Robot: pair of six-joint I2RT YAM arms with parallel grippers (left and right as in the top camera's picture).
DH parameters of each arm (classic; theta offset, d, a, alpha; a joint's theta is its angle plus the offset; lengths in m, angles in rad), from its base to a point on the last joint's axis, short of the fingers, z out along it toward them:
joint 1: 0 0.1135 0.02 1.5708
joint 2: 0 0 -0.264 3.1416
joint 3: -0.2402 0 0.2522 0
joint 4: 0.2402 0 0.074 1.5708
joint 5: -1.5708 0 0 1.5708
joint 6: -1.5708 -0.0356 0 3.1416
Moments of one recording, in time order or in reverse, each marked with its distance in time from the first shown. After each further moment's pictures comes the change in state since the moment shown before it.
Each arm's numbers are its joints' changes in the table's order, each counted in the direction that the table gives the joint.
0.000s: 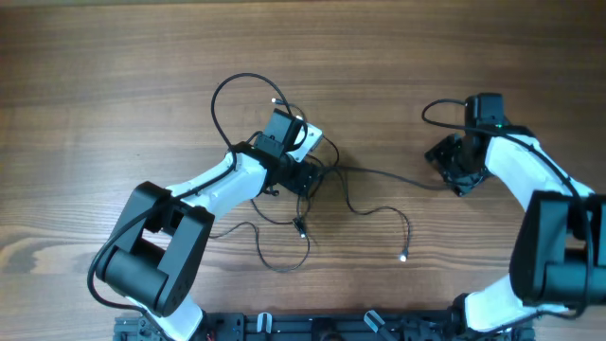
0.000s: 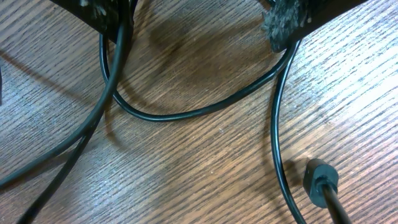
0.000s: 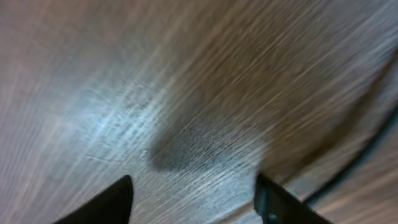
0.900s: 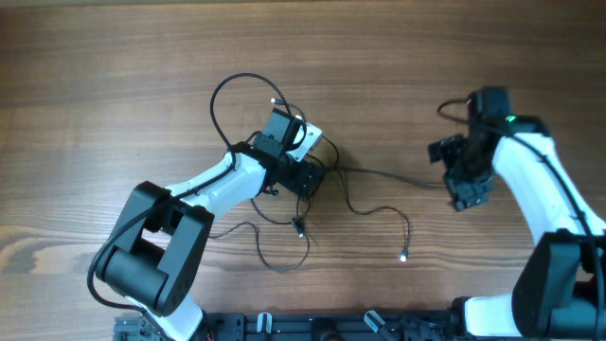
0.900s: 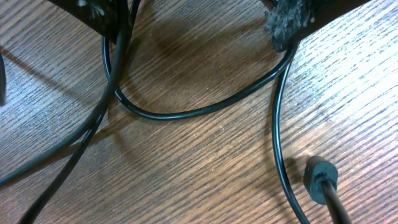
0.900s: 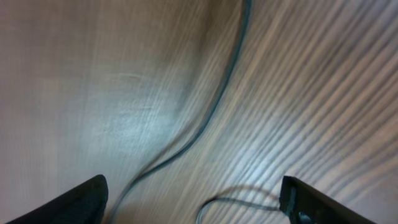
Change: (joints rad) left arm 0.002 0.000 0.002 -0.010 -0.019 0.000; right arm 0.047 0.151 -0.066 0.314 -0.015 -0.356
